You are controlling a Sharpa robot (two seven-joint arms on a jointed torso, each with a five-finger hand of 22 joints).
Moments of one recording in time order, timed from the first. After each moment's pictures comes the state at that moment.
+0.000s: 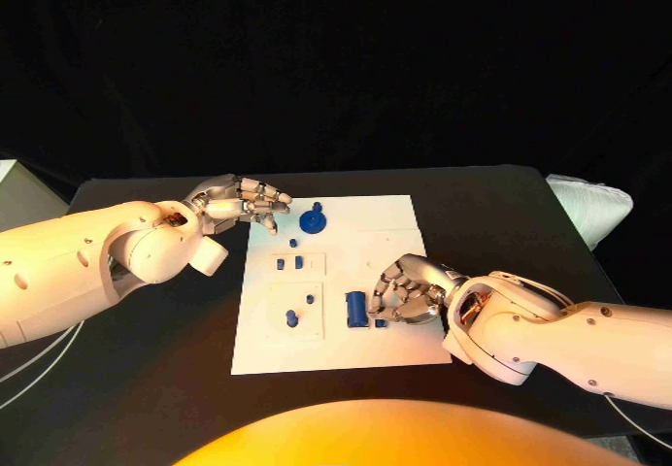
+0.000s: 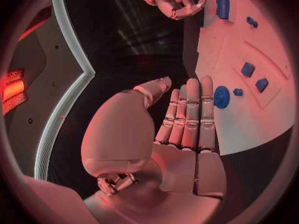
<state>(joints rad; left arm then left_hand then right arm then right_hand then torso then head) 1.16 -0.91 -0.04 1.46 -0.26 -0.02 0.15 1.33 -0.18 0.56 0.00 0.17 0.85 0.20 0.33 0.32 0.93 0.14 0.49 0.13 0.99 0.06 0.96 0.46 0.17 0.92 0.15 0.72 0.71 1.09 -0.93 -0.24 1.87 -1.19 -0.49 -0.29 1.32 -0.21 0.36 0.17 0.07 1.08 0.03 0.51 0.48 1.47 -0.03 1.48 1.31 1.46 -0.09 1.55 1.31 0.04 1.47 0.02 1.37 1.31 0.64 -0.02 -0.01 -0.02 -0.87</state>
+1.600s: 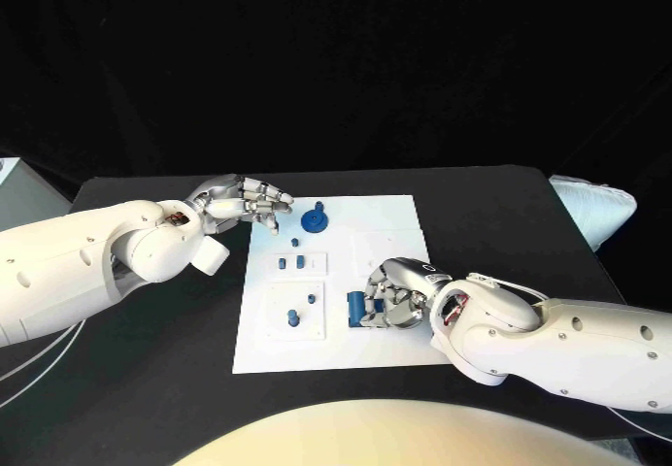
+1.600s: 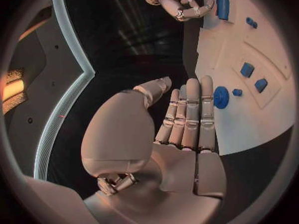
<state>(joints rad) 1.16 -0.92 -0.04 1.46 -0.26 -0.01 0.15 1.33 -0.18 0.56 0.00 0.17 0.85 0.20 0.33 0.32 0.93 0.14 0.49 0.14 0.99 0.06 0.96 0.46 0.17 0.92 0.15 0.72 0.71 1.07 -0.84 -0.24 1.83 -1.41 -0.46 -0.41 1.36 -0.23 0.30 0.18 0.06 1.07 0.01 0.62 0.57 1.47 -0.05 1.56 1.31 1.47 -0.10 1.56 1.31 0.04 1.47 0.01 1.47 1.31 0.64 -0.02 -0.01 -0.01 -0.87</state>
